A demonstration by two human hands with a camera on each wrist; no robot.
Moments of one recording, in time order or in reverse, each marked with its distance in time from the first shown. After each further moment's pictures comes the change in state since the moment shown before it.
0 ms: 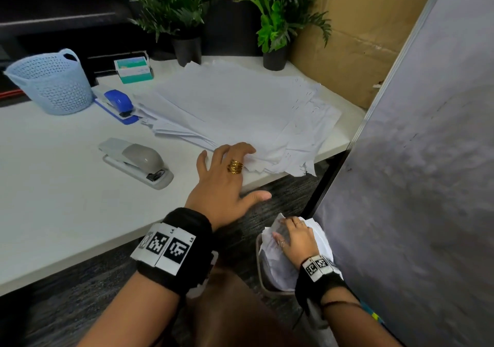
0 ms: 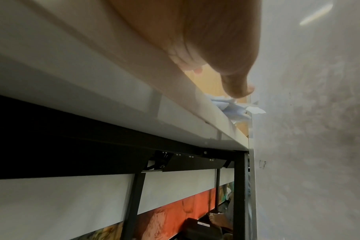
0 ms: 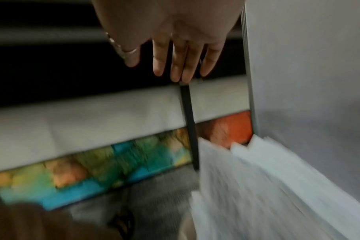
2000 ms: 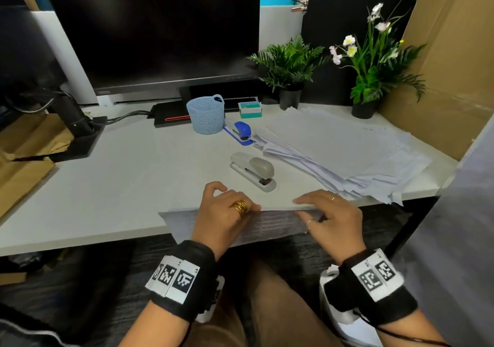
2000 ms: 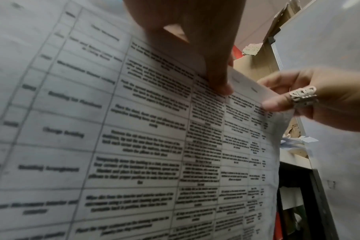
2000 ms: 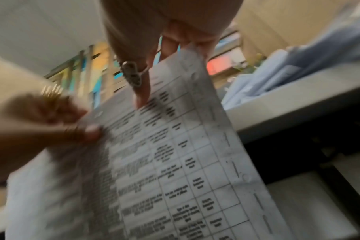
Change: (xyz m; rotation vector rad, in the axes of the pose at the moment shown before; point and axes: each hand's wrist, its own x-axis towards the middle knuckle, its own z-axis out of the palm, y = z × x) left_hand -0.132 -0.038 -0.105 0.254 0.513 0.127; right_hand -0.040 -0.186 -0.148 0.534 0.573 -0.762
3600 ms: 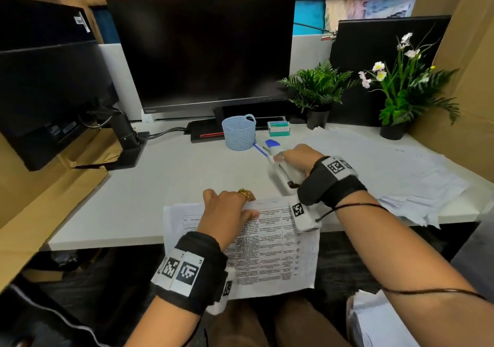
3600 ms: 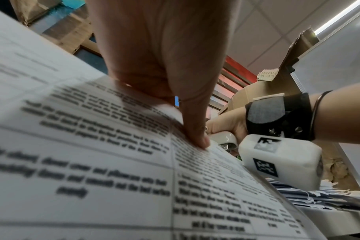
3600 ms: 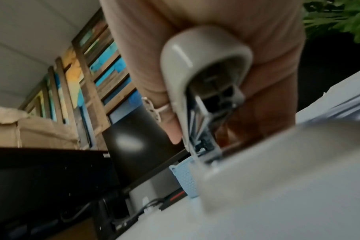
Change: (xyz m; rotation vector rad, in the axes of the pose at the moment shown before) left_hand 0.029 -0.009 -0.068 0.231 -0.648 -0.606; right_hand 0.174 -0.032 0.079 0.167 -0.619 0.895
